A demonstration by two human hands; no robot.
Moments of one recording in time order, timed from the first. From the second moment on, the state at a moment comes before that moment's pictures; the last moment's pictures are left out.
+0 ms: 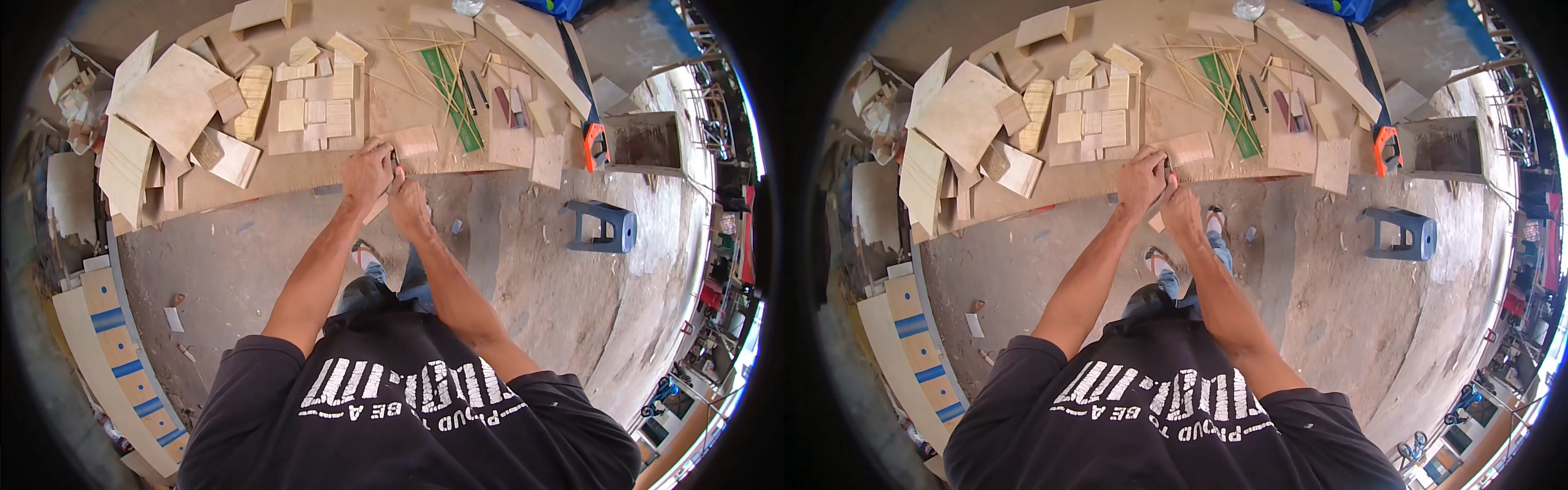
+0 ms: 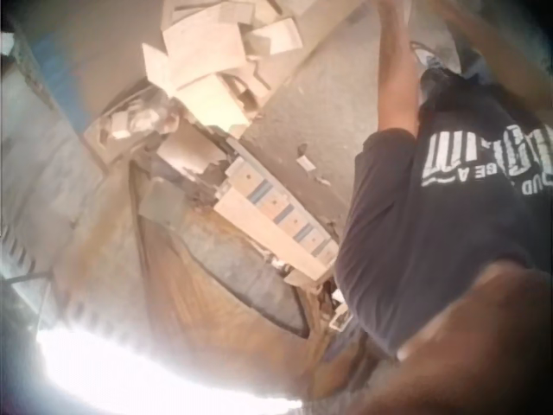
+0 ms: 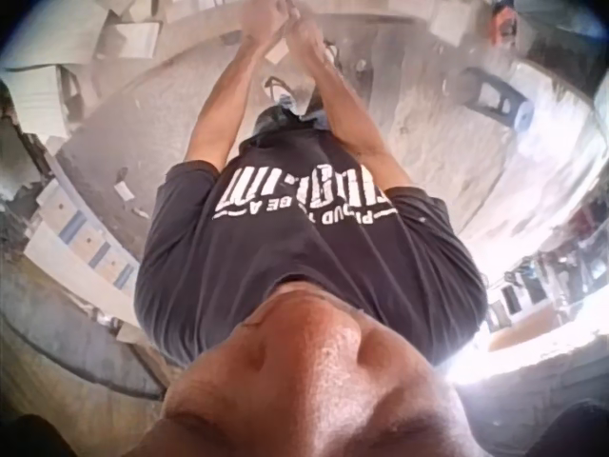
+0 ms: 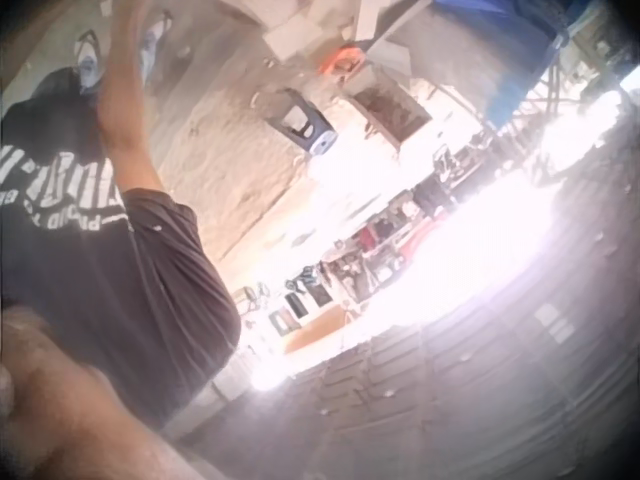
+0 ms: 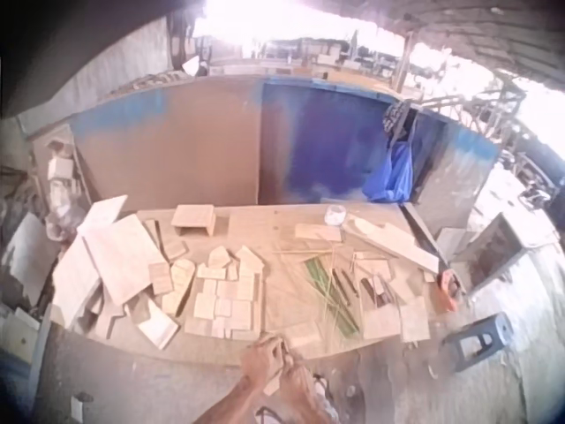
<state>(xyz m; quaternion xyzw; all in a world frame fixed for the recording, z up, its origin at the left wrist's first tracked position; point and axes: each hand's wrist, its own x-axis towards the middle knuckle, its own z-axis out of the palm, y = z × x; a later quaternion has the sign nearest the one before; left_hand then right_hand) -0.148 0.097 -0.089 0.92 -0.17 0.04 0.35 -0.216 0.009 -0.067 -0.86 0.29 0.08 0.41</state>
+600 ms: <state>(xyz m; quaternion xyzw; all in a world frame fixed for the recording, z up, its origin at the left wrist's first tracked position) -0.147 0.101 -0.080 0.89 -0.15 0.03 0.42 -0.290 -0.104 -0.070 -0.70 0.37 0.00 0.61</state>
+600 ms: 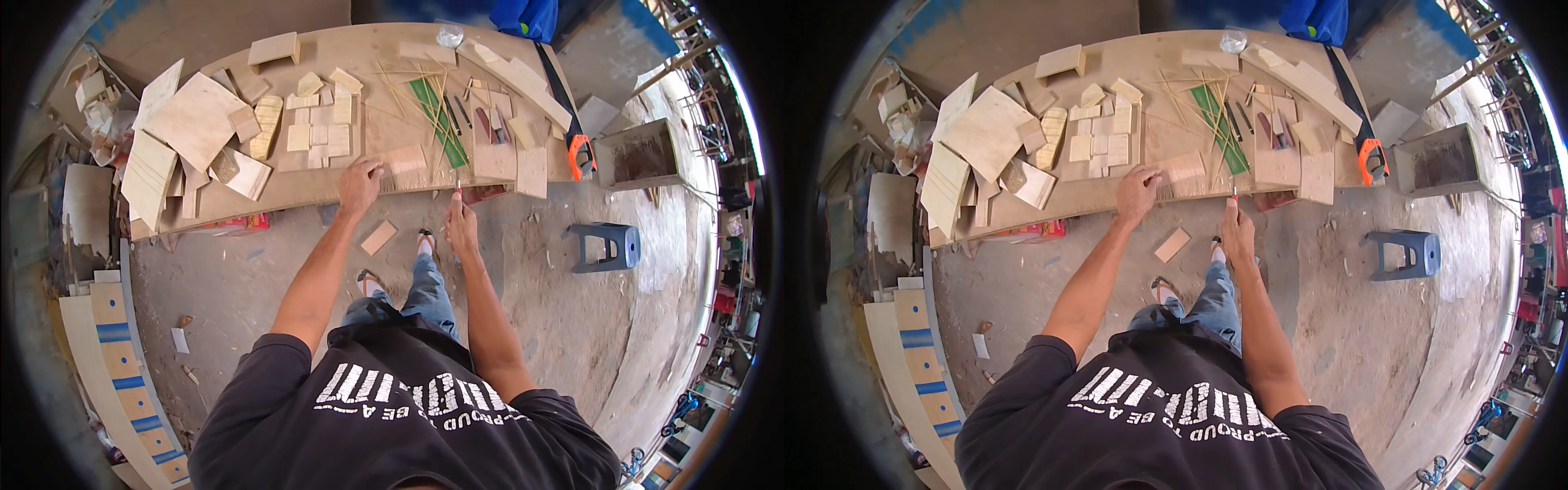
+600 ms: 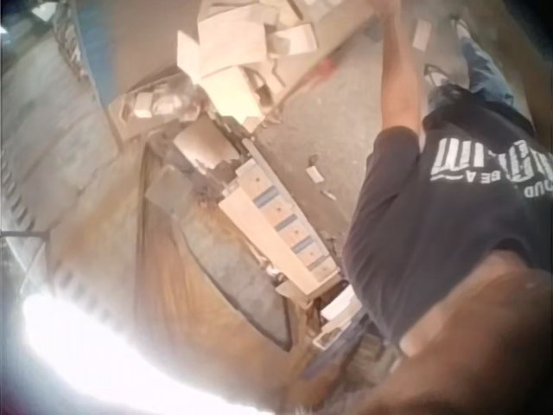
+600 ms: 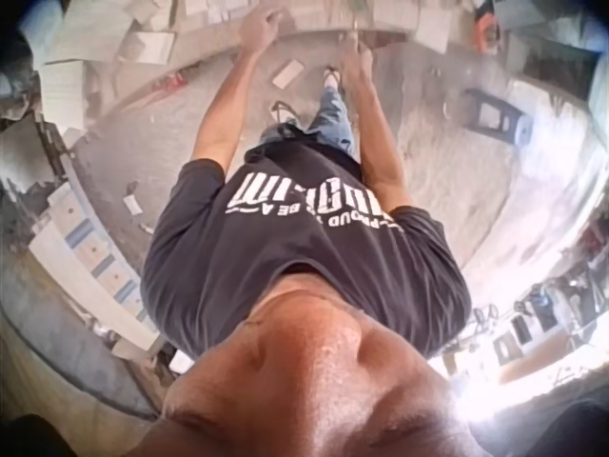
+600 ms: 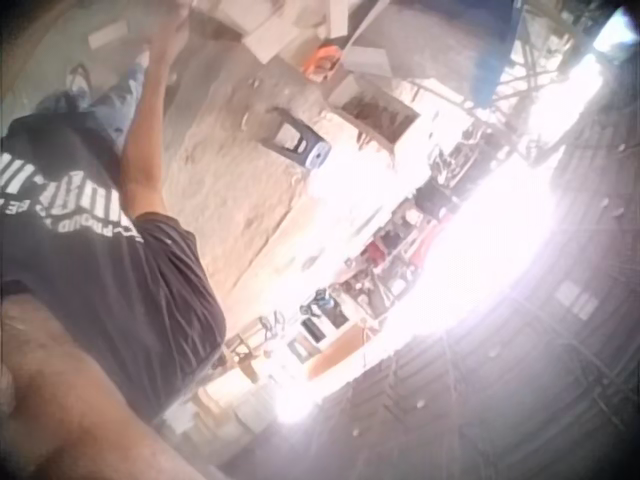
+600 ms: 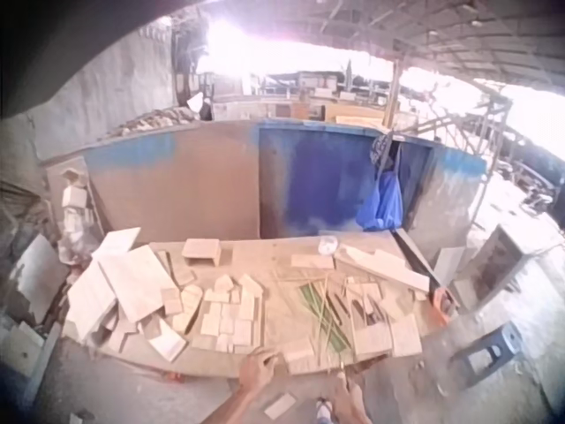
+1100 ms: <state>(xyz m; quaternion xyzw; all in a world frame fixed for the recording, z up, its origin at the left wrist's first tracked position) -0.161 0.110 -0.080 0.90 -0.11 0.08 0.43 -0.180 -0.175 -0.039 -0.96 -0.14 -0.01 0.23</state>
